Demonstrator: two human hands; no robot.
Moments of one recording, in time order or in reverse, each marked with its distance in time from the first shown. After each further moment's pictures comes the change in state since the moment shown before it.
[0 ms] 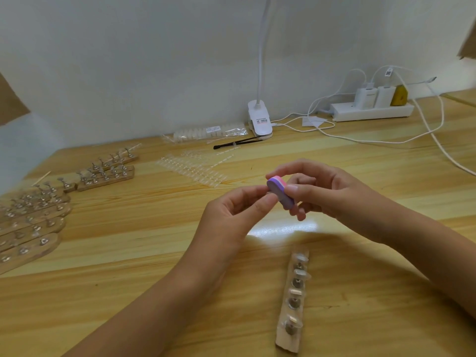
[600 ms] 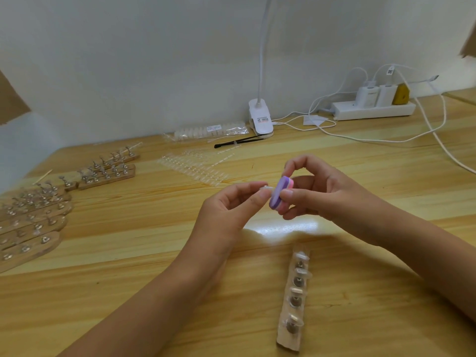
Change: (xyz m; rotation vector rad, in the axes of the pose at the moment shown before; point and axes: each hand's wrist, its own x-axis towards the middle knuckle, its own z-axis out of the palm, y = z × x) left_hand 0.004 -0.003 -0.003 -0.021 0.076 -0.057; right_hand 0.000 0.001 0.007 0.118 0.045 0.029
